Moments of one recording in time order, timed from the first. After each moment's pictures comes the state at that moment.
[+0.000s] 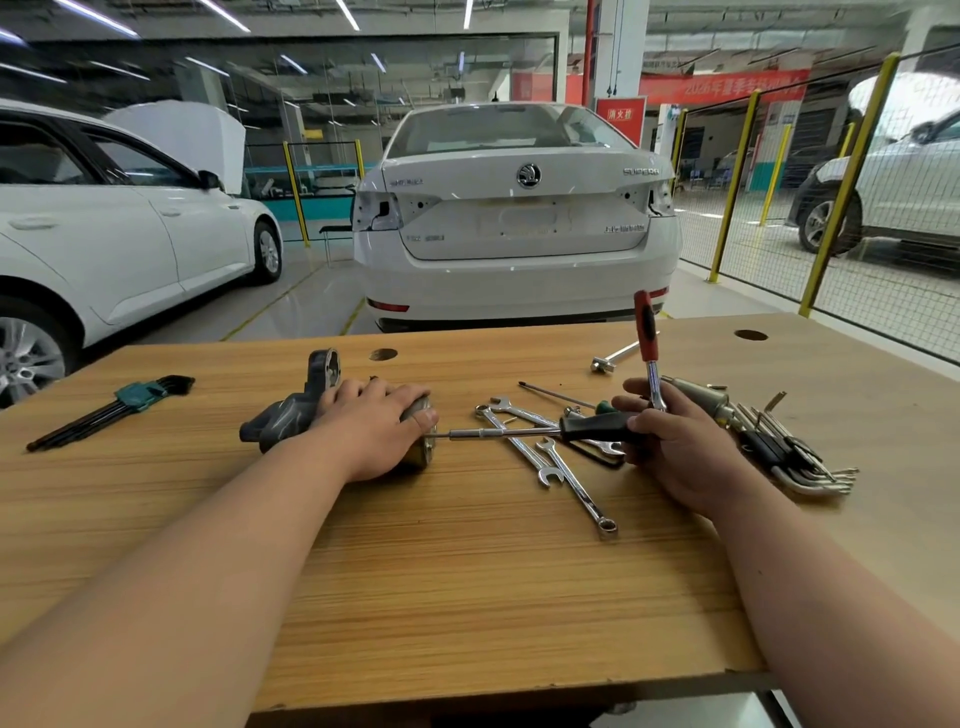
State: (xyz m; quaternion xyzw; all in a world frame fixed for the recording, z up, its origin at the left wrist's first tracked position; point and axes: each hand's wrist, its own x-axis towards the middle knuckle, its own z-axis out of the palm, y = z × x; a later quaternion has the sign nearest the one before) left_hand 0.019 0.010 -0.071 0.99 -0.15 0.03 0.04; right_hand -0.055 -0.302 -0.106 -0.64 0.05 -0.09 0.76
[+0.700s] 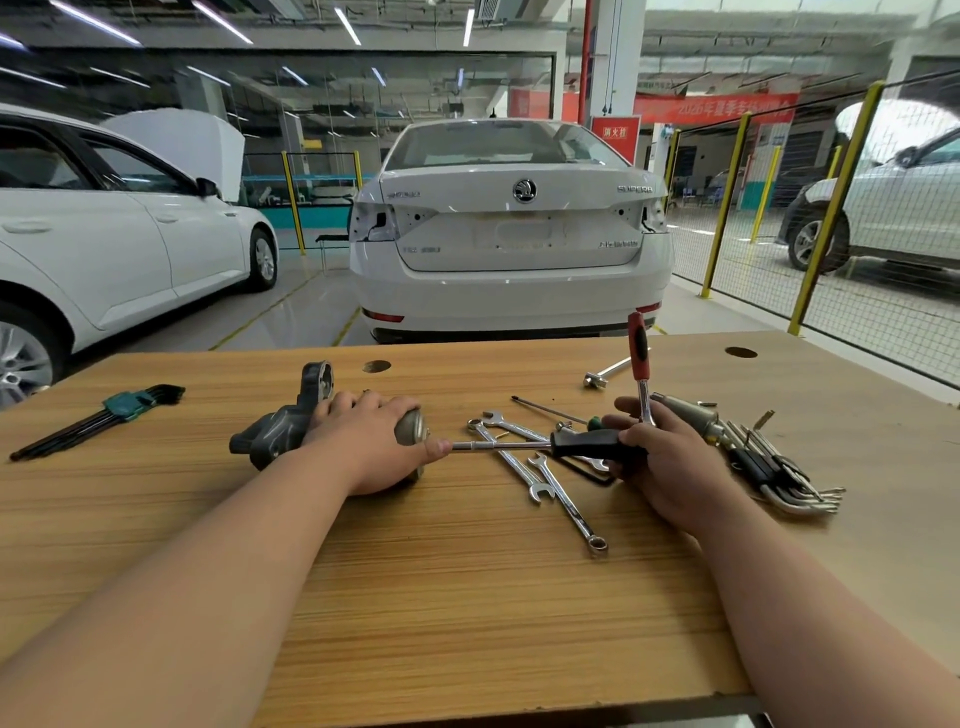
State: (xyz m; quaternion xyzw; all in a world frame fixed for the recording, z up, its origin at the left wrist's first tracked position) left_hand 0.014 0.003 -0.067 0.99 -0.12 0.02 0.00; right_hand -0.058 -0.291 -0.097 -0.61 0.08 -0.10 0.78
